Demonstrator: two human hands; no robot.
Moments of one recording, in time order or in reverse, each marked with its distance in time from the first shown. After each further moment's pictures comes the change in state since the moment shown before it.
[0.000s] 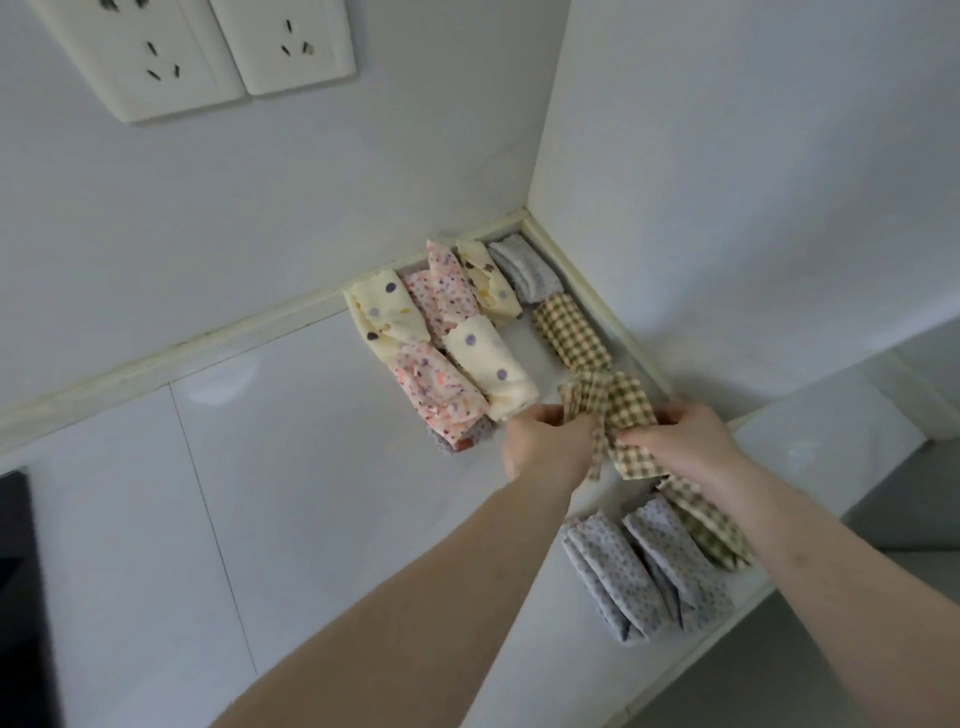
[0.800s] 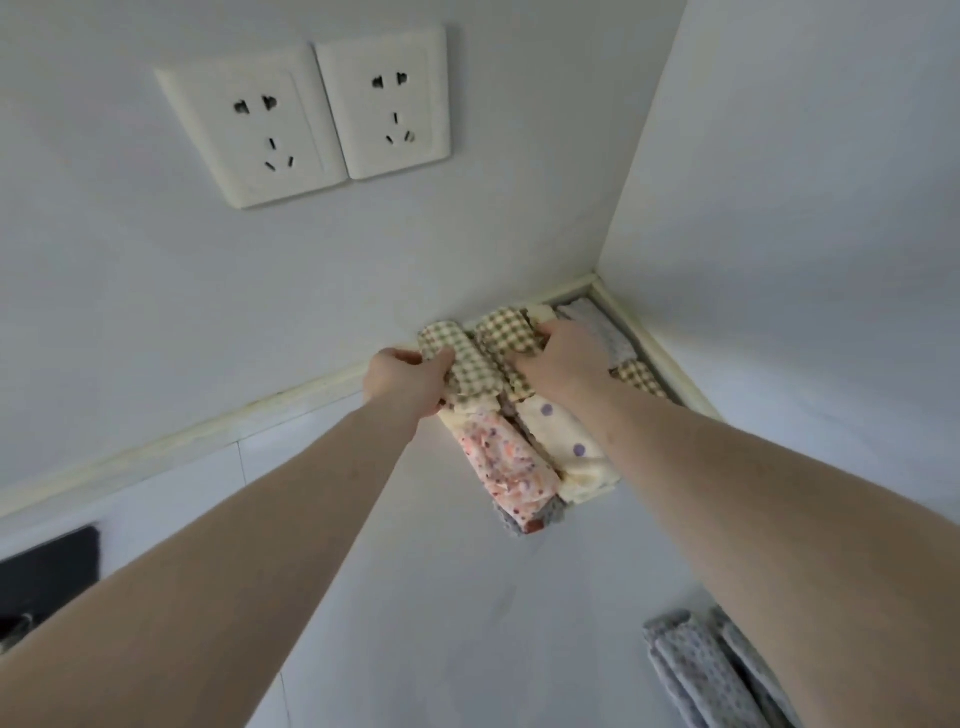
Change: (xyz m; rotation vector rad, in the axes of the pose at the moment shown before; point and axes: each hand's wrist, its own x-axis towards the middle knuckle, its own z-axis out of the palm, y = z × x) left_hand 0.122 0.099 -0.190 0.070 0.387 0.191; right_hand 0.068 -0.204 0.123 -0.281 0.054 -0.498
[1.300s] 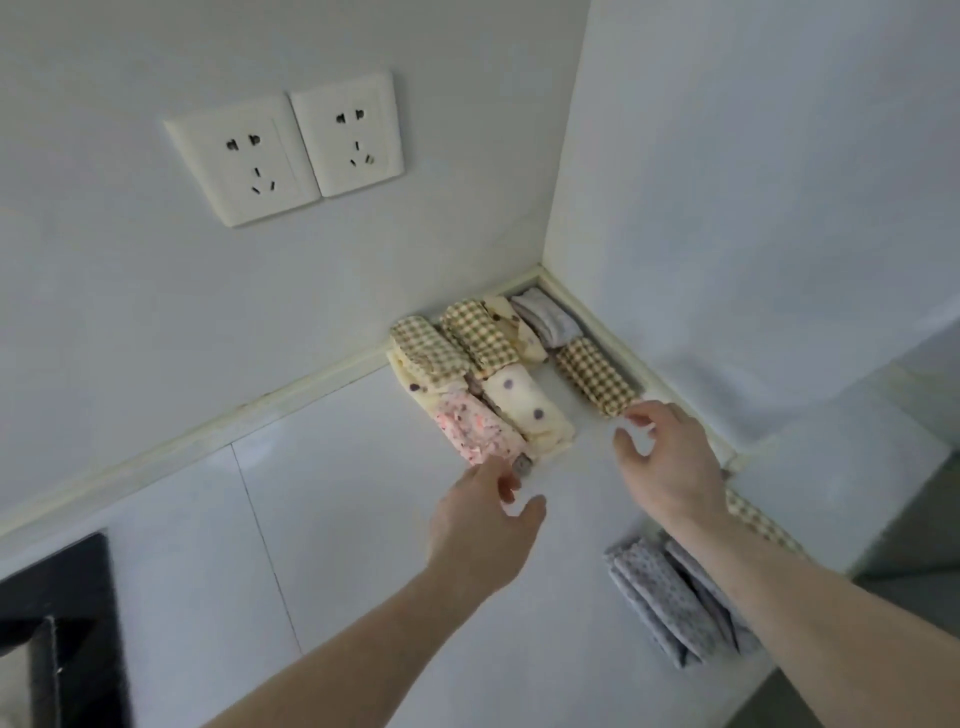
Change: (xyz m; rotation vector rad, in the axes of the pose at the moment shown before) left_hand -0.177 -0.084 0.006 0.579 -0.313 0.492; right_hand -0.166 0.125 -0.027 -0.036 0.373 0.084
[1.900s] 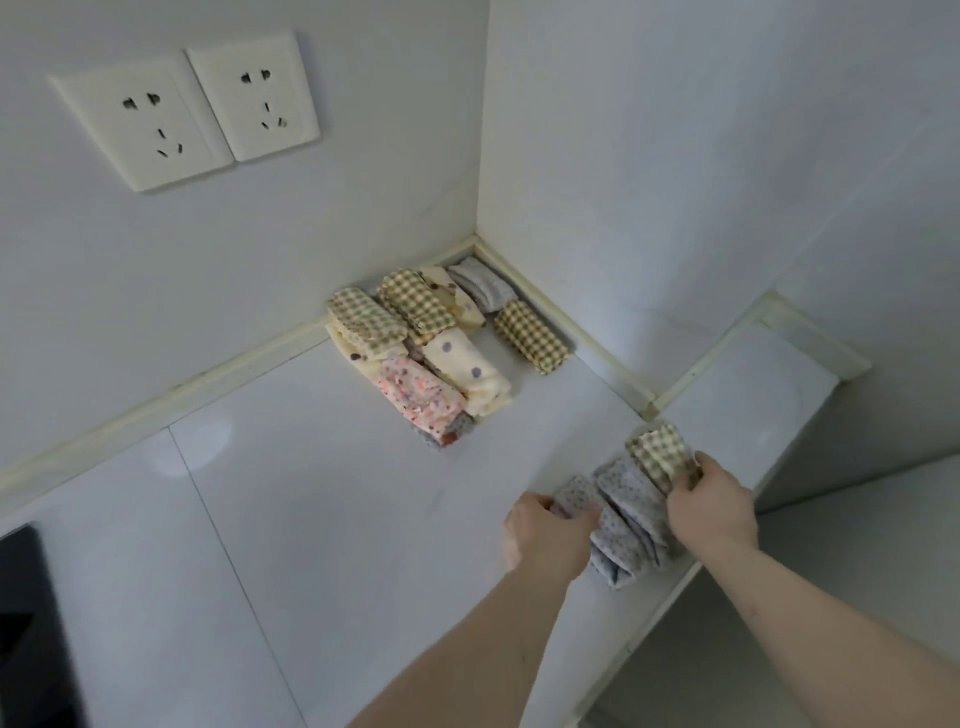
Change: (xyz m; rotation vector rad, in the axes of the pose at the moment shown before) left_hand -0.058 0.051 0.118 -0.319 -0.276 -0.424; right_hand -0.089 0.108 -0.041 -0.068 -0.098 0.580
